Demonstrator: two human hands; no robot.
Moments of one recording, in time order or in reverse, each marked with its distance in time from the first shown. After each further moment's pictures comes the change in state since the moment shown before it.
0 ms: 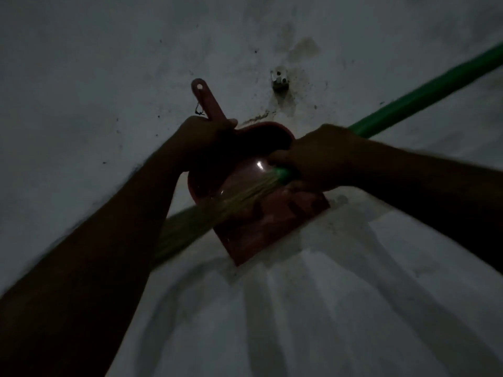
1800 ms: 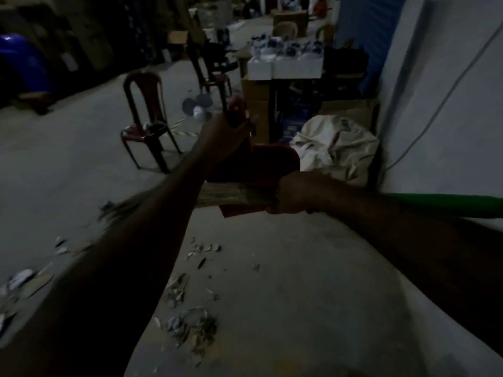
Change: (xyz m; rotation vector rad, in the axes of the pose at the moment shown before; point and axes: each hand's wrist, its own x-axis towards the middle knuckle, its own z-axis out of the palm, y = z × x) left_hand -0.655 -0.199 -0.441 1.035 0.867 -1.047; right_hand -0.079 -0.741 -0.300 1.055 -0.338 -1.471
